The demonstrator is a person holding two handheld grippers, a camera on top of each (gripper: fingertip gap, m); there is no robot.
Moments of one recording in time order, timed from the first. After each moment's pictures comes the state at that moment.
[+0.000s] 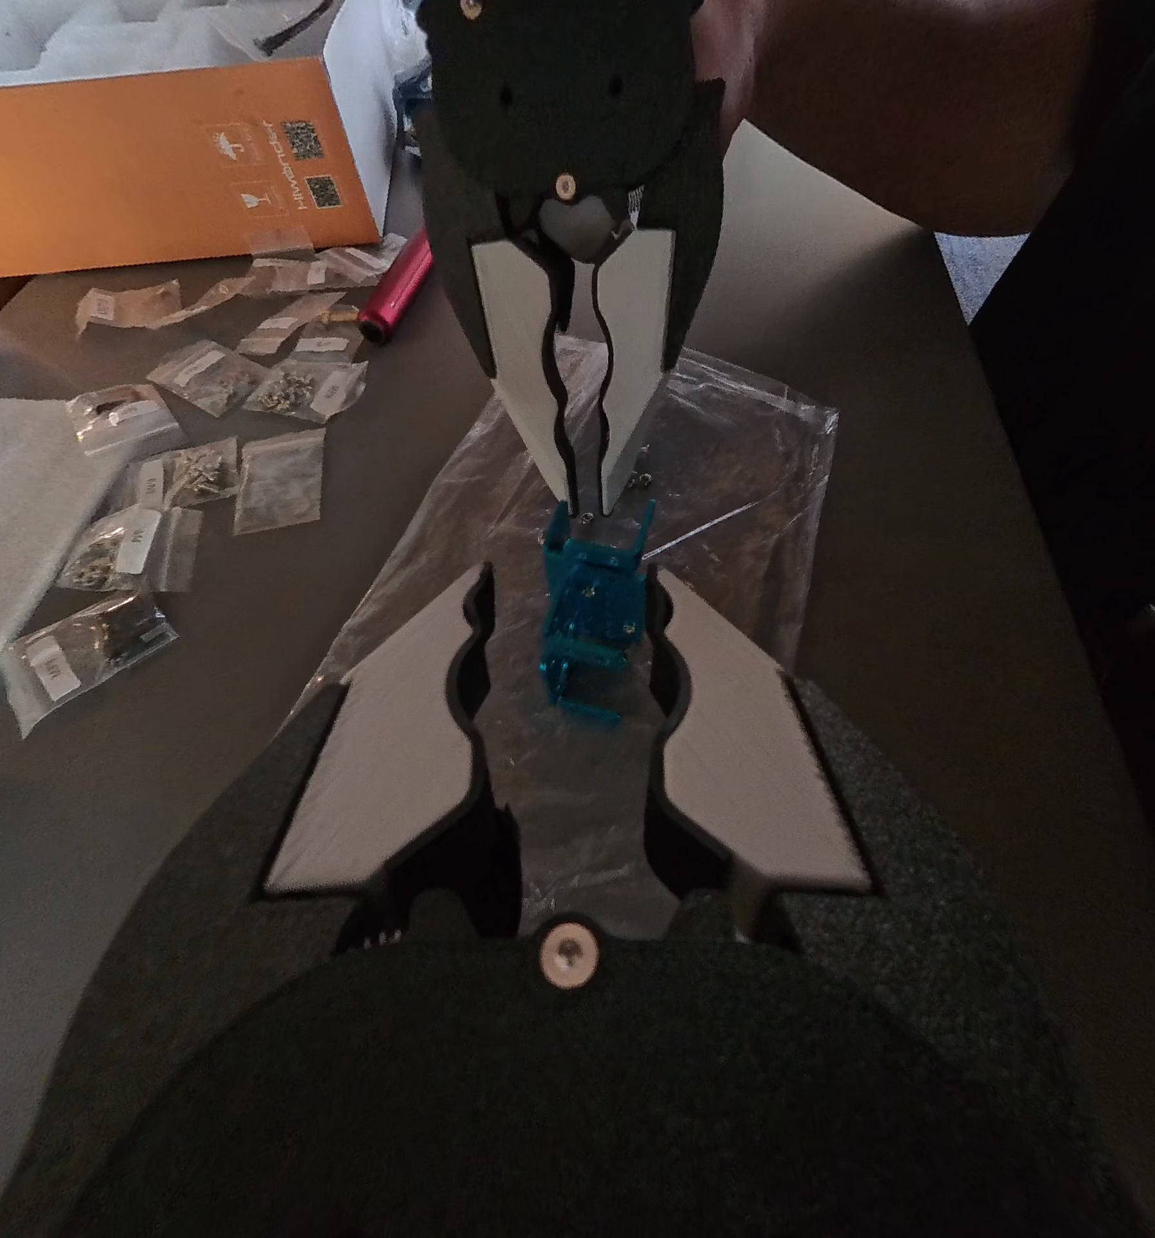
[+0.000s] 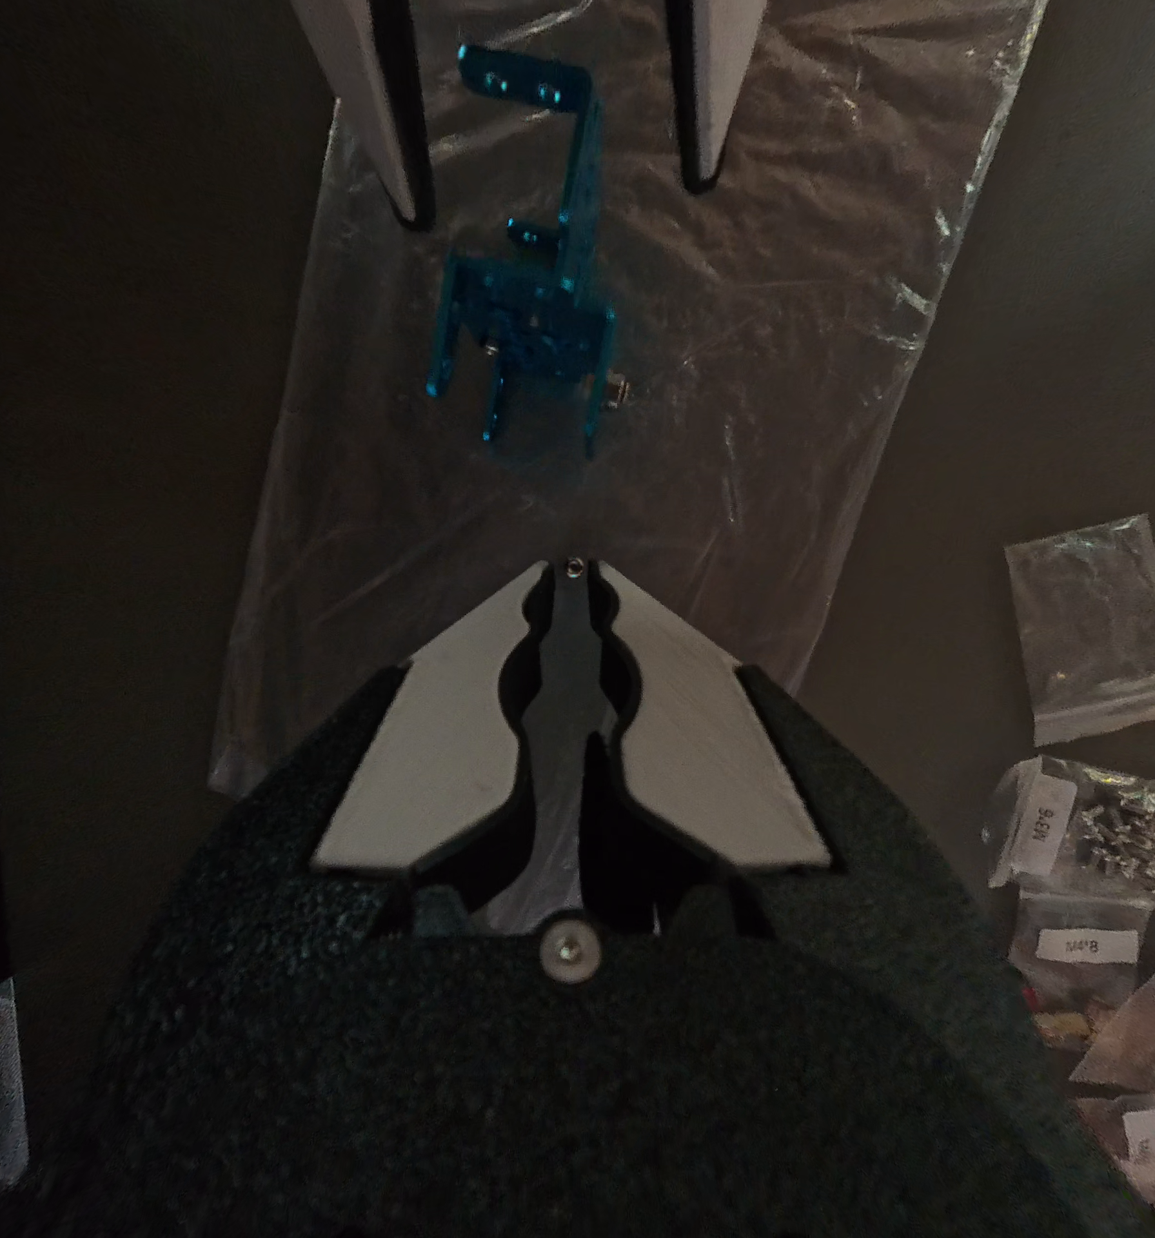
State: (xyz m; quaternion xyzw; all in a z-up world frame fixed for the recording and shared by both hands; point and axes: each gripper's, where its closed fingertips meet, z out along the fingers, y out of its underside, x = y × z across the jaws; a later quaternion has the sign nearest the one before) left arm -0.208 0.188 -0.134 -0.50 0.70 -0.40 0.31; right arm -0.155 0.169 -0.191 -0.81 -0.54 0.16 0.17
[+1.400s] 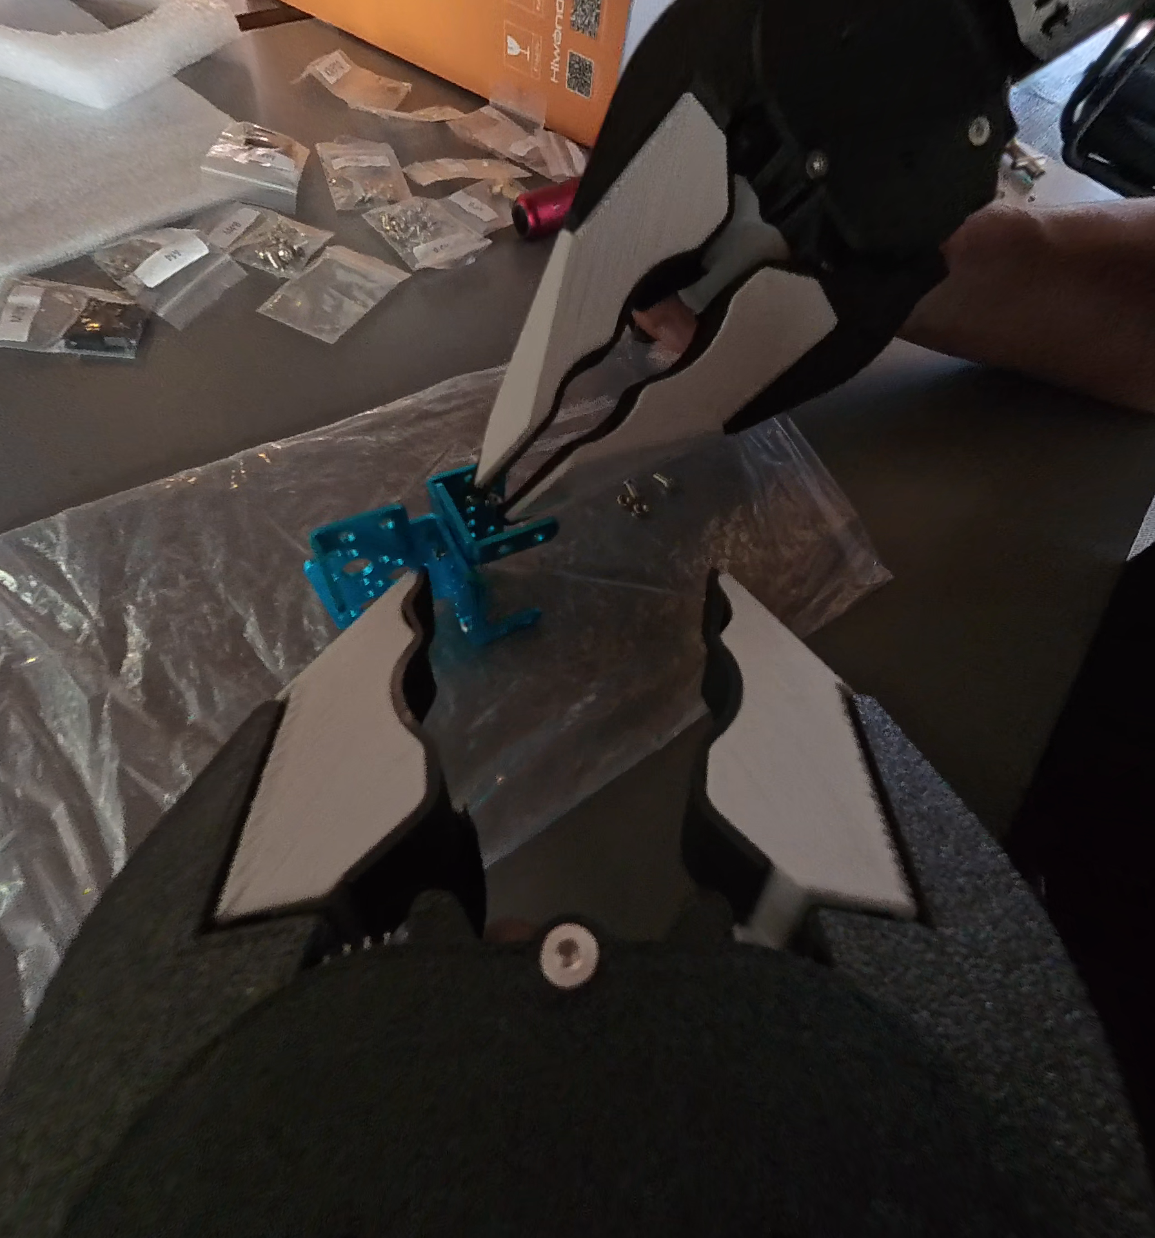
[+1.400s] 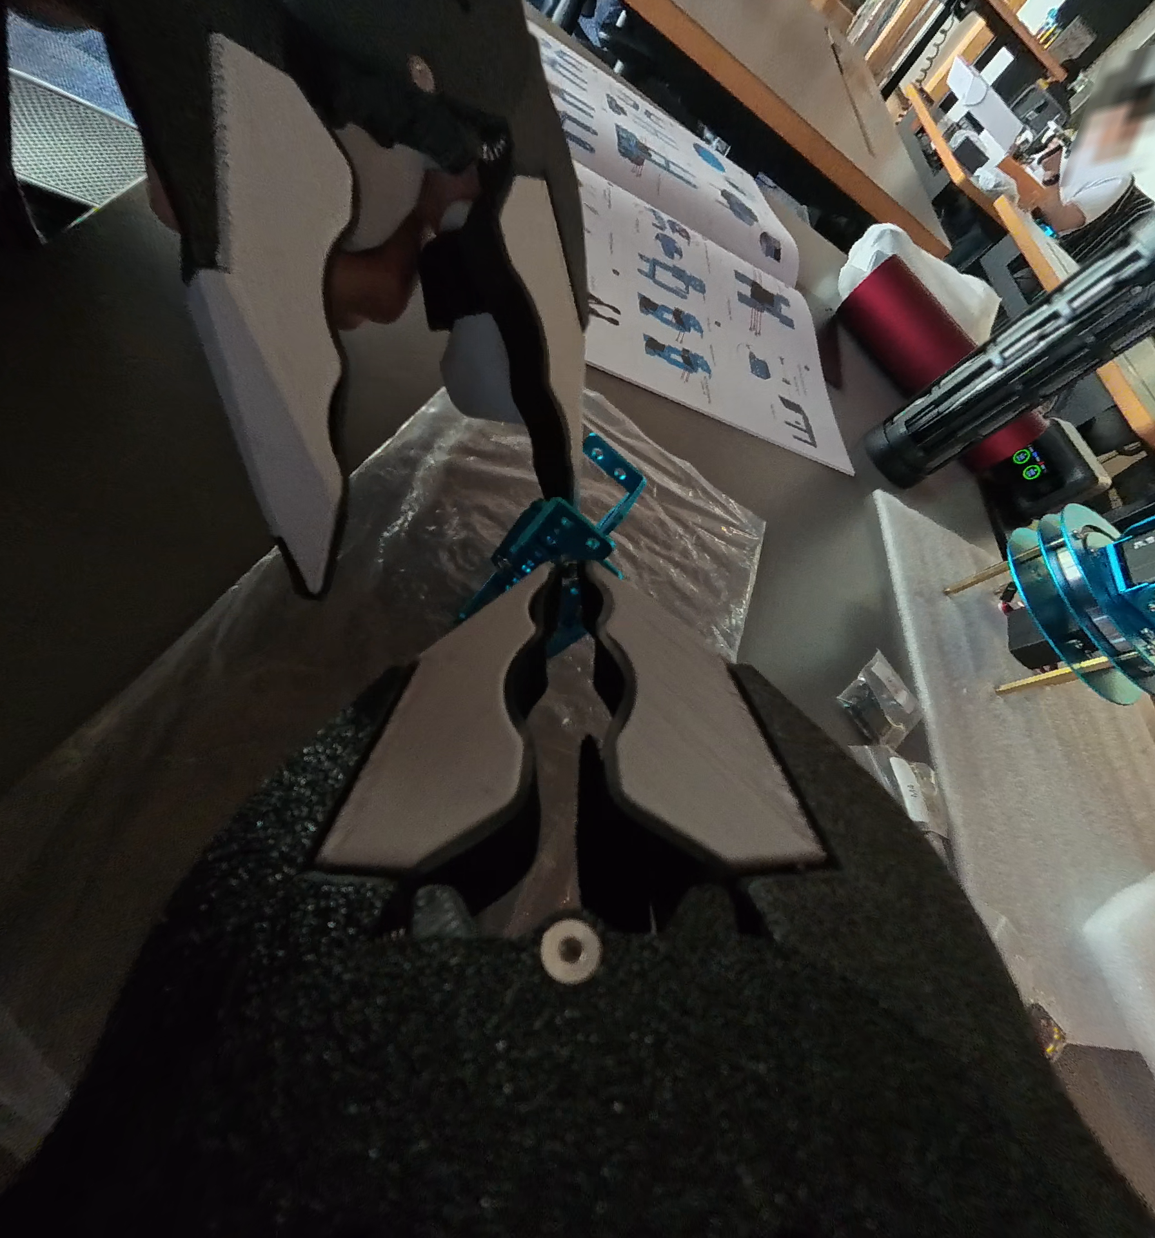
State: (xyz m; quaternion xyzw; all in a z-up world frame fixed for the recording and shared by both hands) left arm -0.194 0.149 -0.155 -0.73 0.48 -0.34 0.36; right arm -0.201 0.179 -0.142 -0.59 -0.61 0.15 0.51
